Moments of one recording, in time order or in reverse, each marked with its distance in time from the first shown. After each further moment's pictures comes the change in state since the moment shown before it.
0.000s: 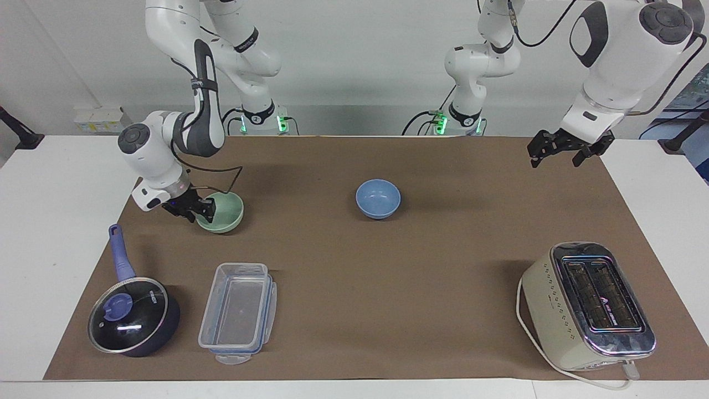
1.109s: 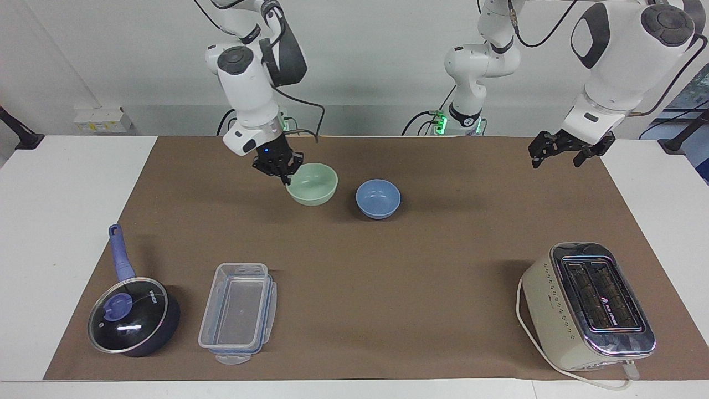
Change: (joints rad) left arm 0.000 0.000 0.000 0.000 0.000 0.000 0.000; right arm 0.529 -0.210 0.022 0.093 0.091 -0.164 0.512
